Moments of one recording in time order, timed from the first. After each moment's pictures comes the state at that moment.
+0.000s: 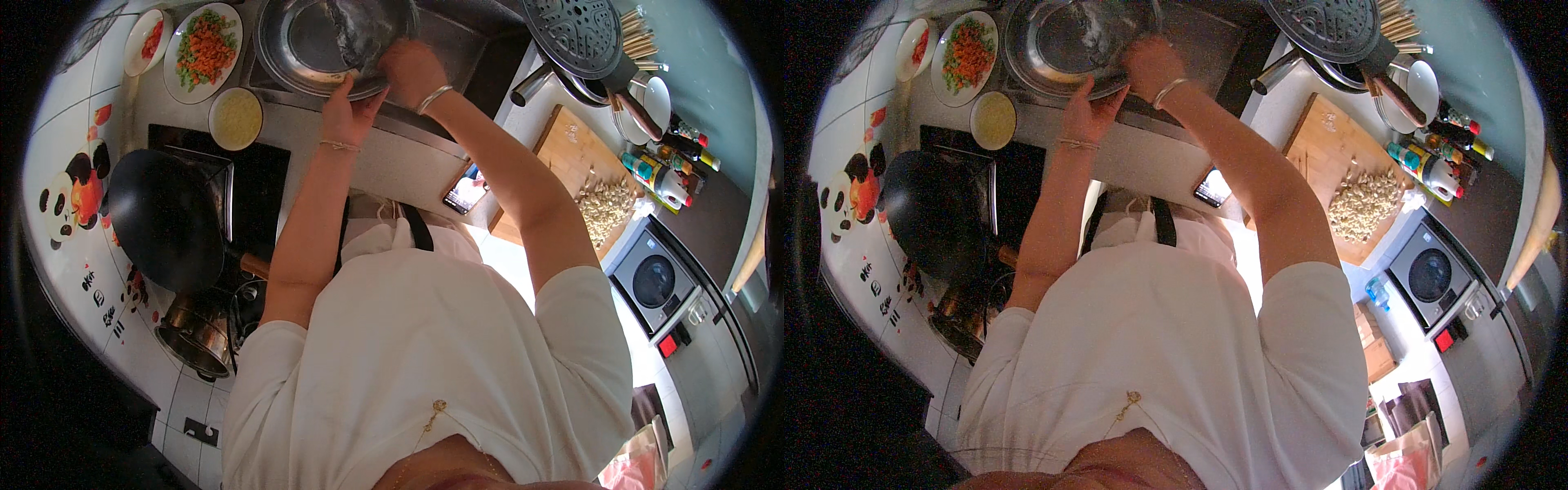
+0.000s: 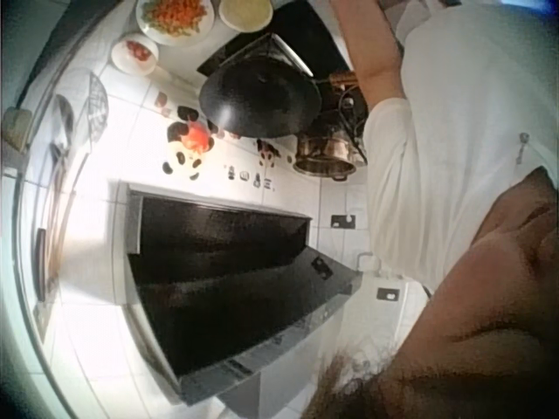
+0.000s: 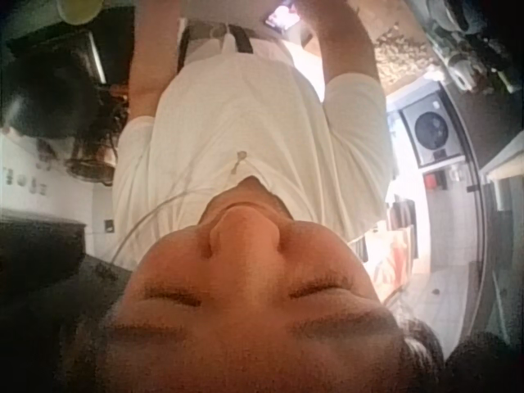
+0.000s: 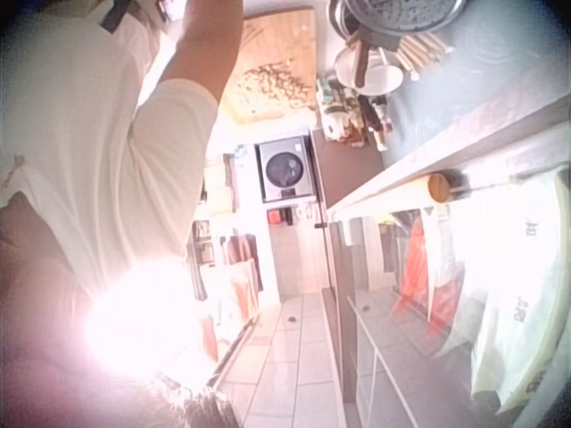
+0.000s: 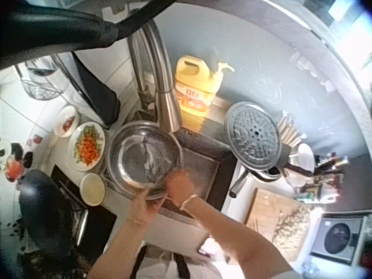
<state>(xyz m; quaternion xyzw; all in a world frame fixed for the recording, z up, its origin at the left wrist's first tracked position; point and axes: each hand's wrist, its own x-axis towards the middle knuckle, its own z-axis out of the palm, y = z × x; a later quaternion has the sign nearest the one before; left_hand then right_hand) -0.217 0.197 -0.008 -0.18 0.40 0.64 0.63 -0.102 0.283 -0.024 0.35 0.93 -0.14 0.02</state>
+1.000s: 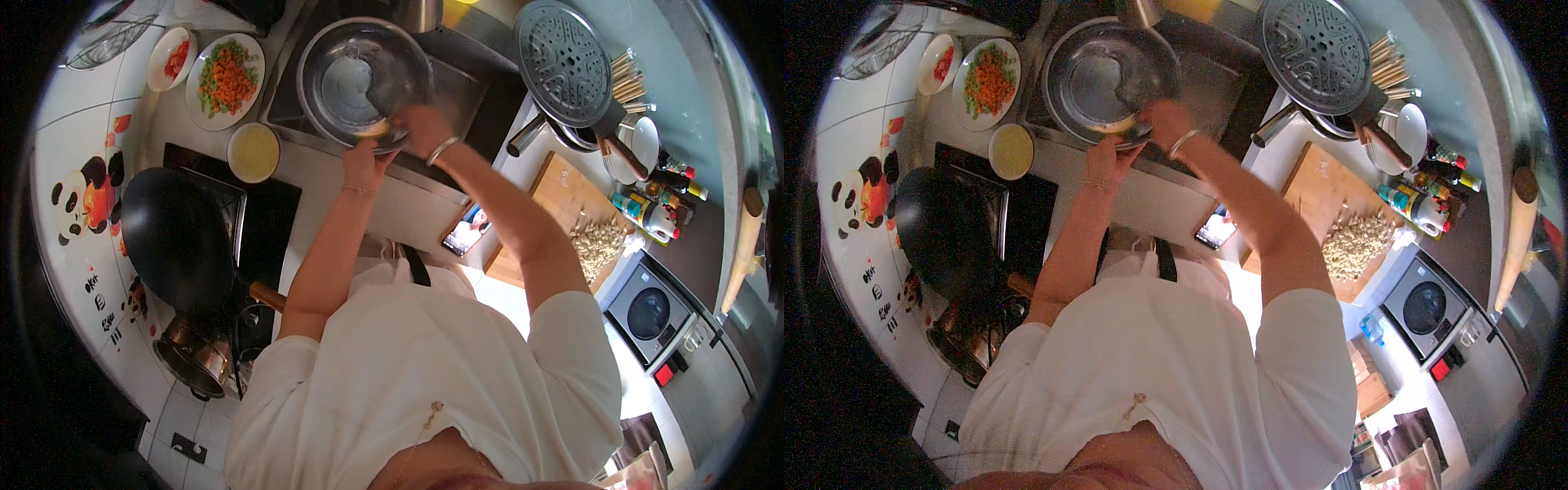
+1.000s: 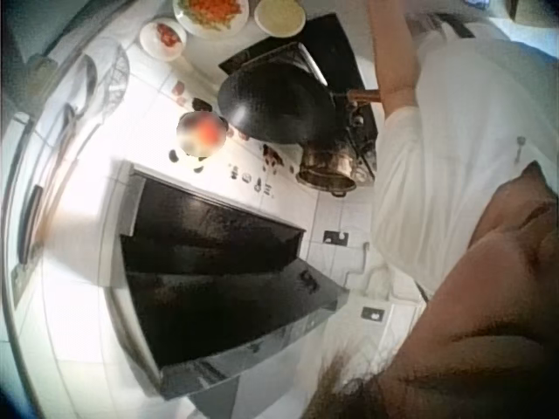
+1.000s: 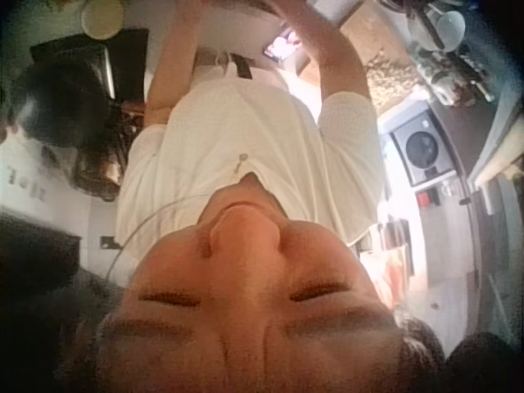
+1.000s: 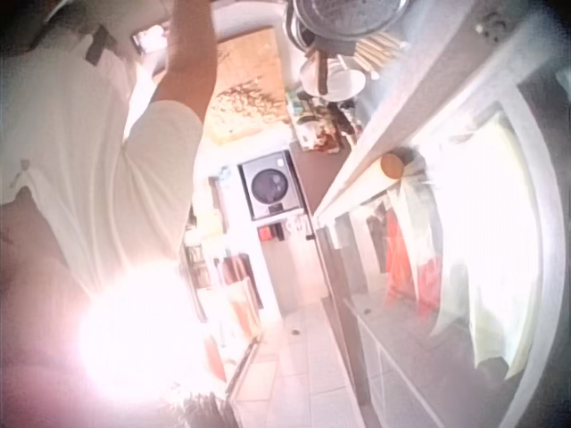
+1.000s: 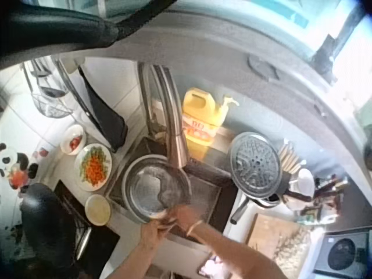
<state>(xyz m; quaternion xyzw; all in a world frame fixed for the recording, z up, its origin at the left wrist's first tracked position) -0.206 0.198 0.002 -0.19 0.51 0.58 0.61 -0.089 0.288 -0.010 0.36 0.89 -0.27 0.03</state>
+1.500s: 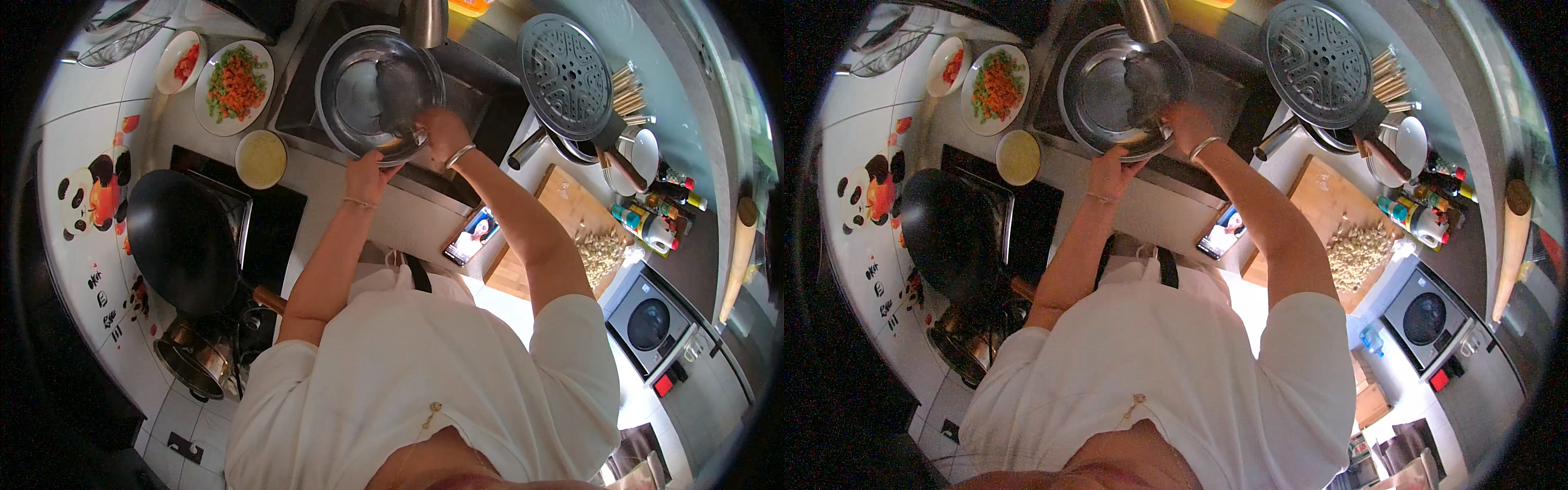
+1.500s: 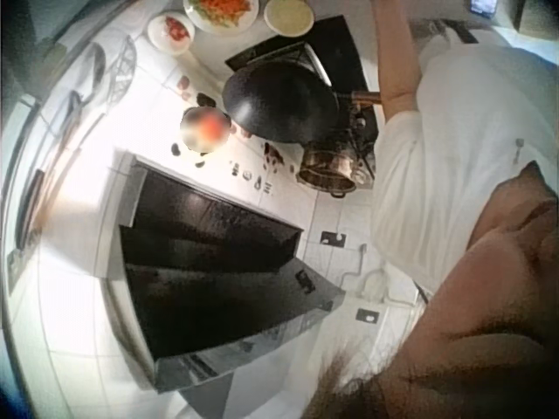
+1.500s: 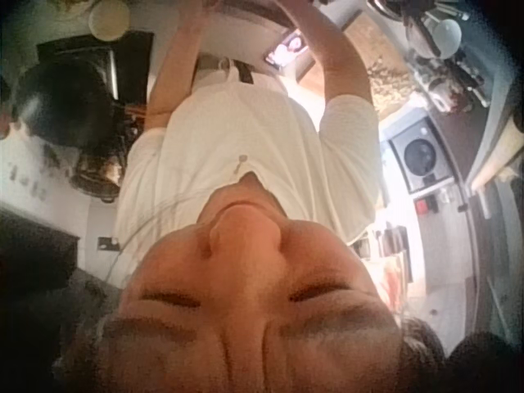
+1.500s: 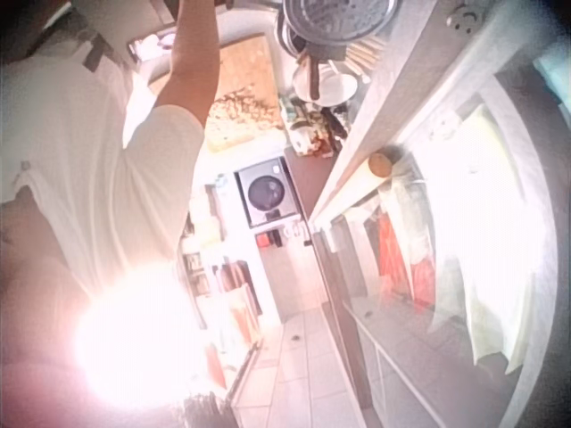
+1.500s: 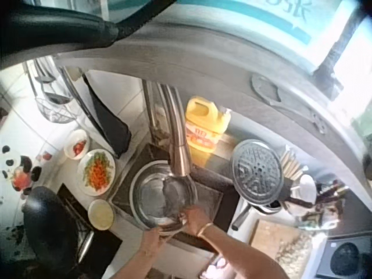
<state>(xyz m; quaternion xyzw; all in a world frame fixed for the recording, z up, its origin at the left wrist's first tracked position) -0.208 0.194 0.006 -0.16 0.52 0.58 0.60 -0.071 0.299 -0.011 0.38 0.85 -0.35 -0.08</state>
